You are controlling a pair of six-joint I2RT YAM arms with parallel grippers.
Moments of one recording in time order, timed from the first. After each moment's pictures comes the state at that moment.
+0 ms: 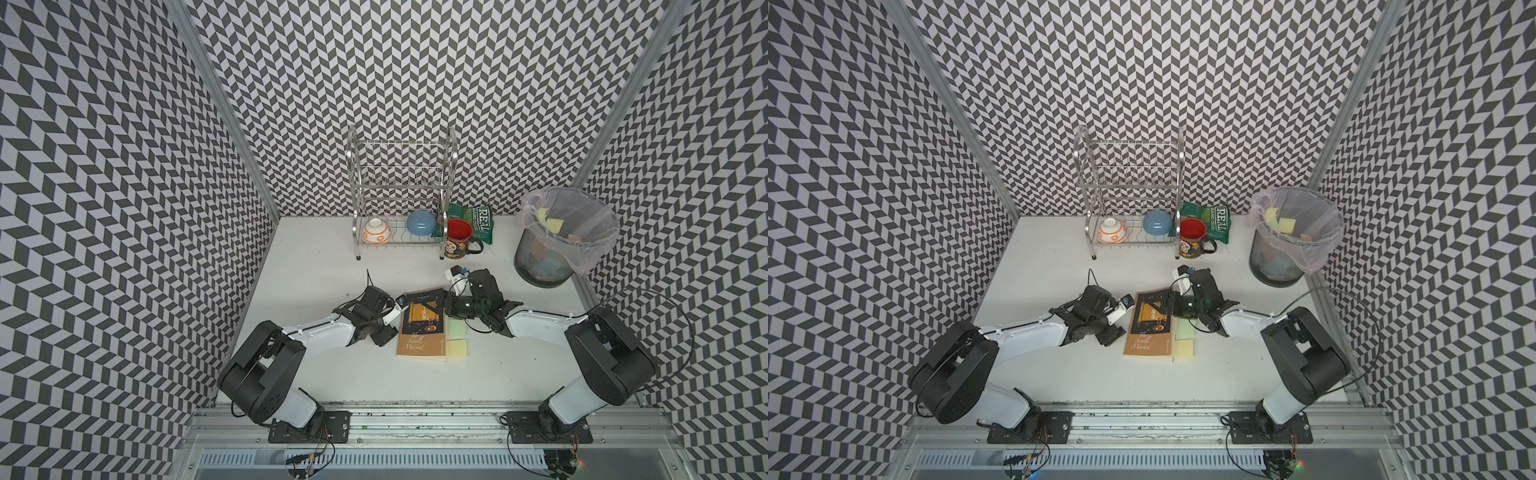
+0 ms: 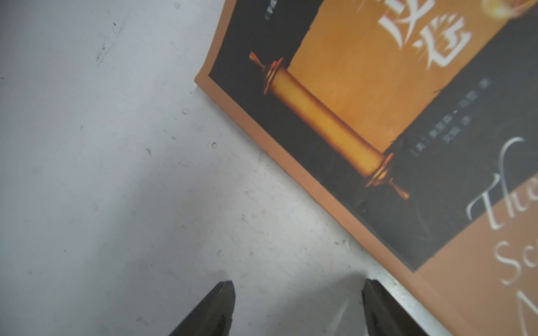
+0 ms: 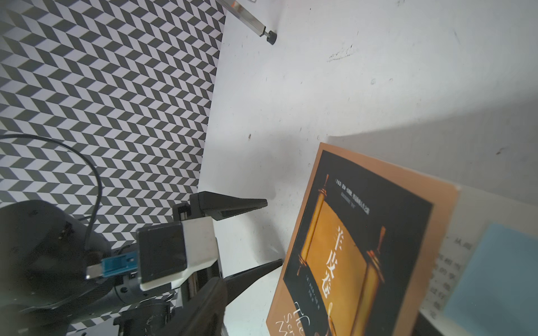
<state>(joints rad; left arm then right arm) -0.59 1.48 0.66 -0.17 0.02 0.40 0.55 1.60 0.70 0.28 -0.56 0.76</state>
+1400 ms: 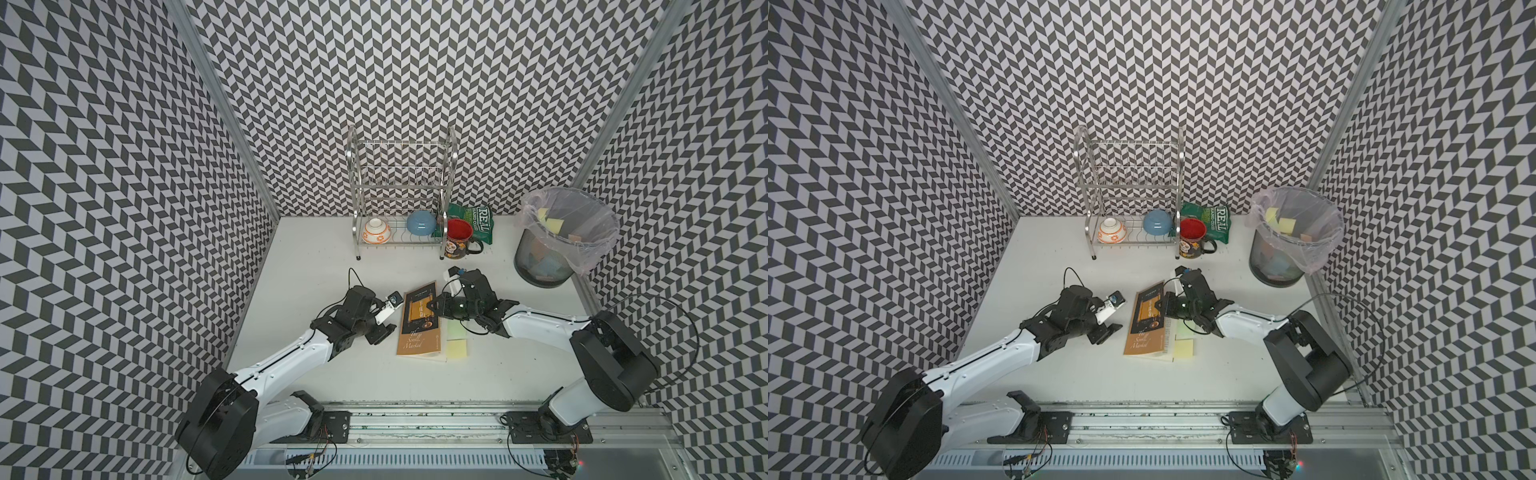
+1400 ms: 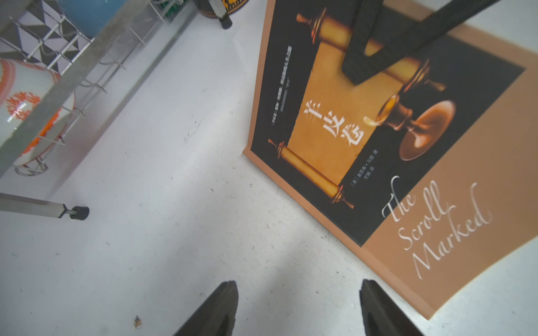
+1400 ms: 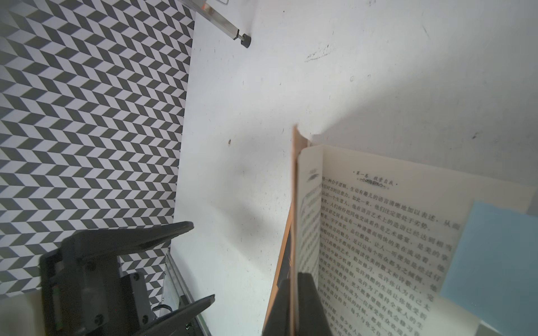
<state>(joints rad) -0.59 1.15 0.60 -0.22 0.12 0.43 0.62 1.57 0.76 0.15 -0.39 0.82</state>
